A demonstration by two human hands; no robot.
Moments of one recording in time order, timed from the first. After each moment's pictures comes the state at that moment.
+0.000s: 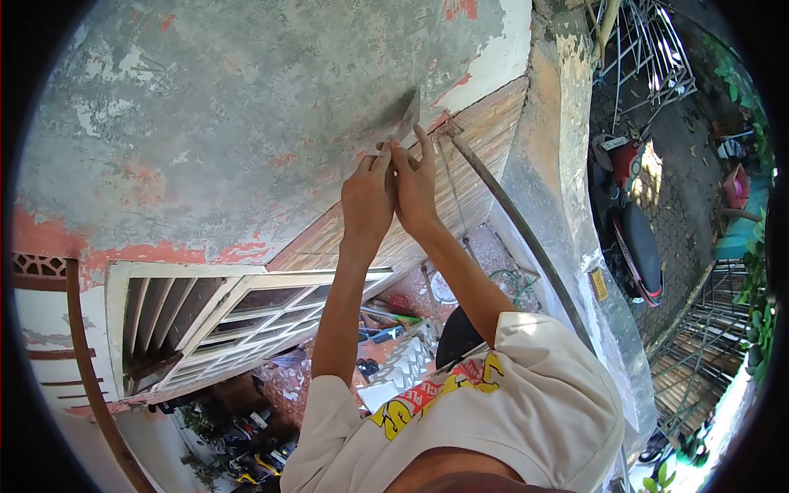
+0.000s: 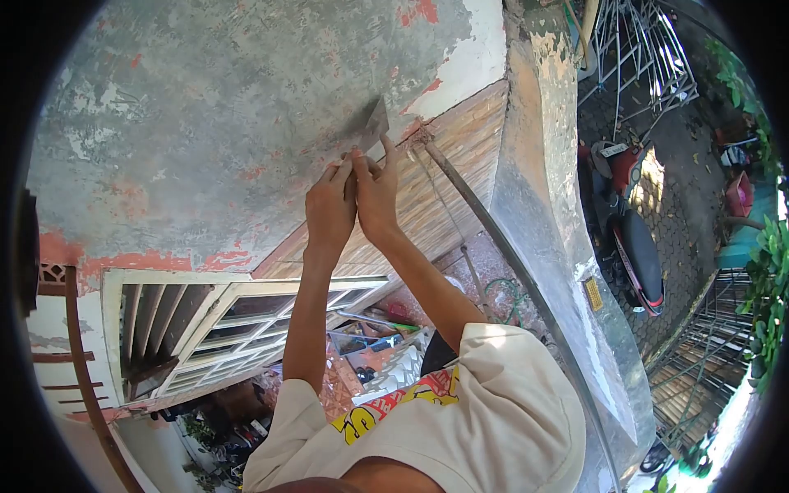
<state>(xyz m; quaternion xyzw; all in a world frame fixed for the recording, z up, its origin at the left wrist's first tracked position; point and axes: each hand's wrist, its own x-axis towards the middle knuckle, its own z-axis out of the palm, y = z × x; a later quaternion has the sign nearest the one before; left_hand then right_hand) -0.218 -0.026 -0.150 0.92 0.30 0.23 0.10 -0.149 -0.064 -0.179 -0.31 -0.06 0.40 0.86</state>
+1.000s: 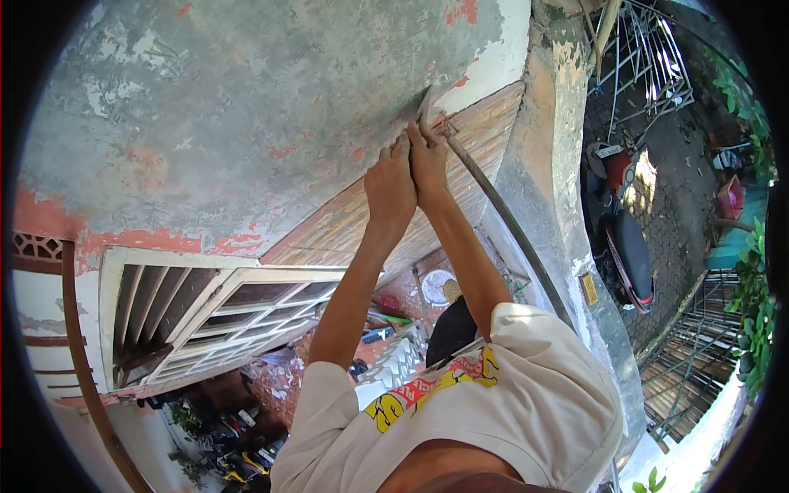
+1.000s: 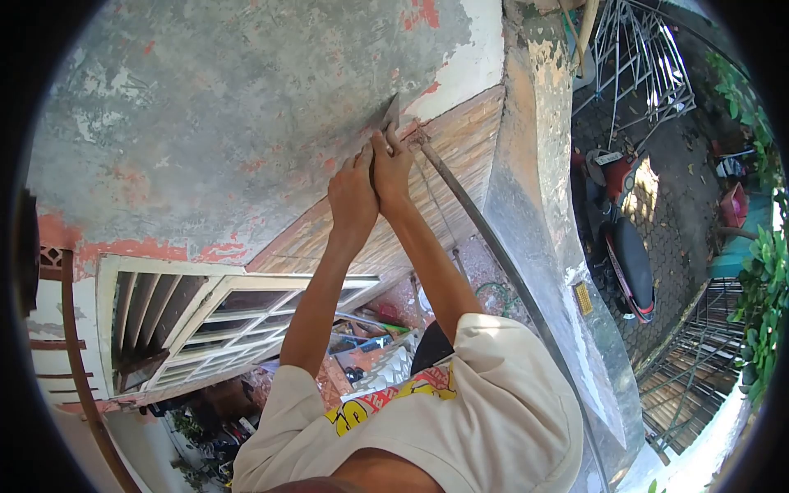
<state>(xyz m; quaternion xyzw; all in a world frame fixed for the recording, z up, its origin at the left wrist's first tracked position) -0.183 -0.043 -0.166 0.91 0.34 0.23 0.07 -0.107 -0.054 -0.190 -0.38 -0.07 0.39 0.84</state>
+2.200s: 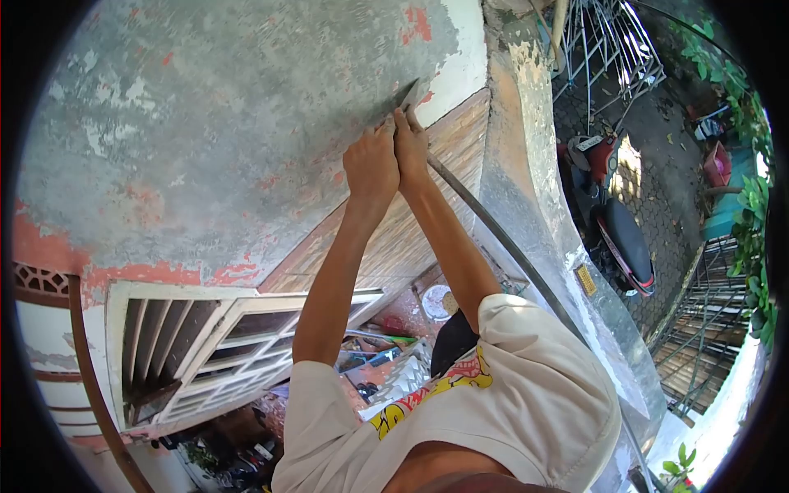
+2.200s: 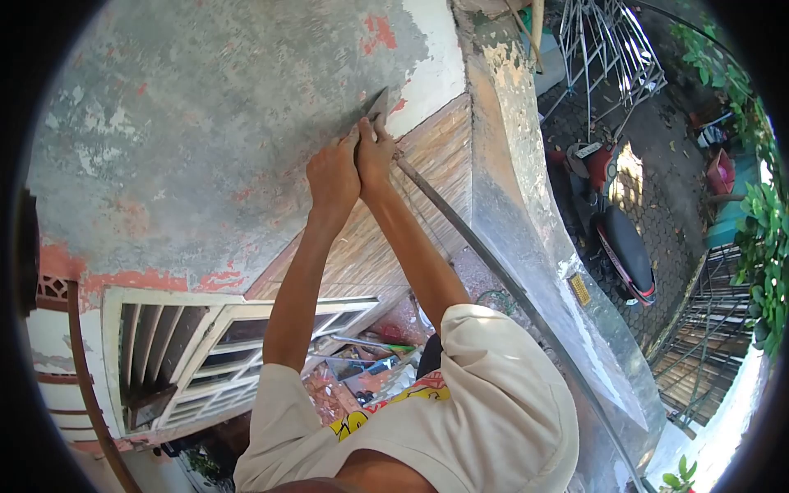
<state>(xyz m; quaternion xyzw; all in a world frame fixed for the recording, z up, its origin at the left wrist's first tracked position) -0.142 -0.027 -0.120 0.93 0.28 0.21 -0.03 -0.075 -0.037 -0.165 -0.28 -0.04 0.34 0.90</state>
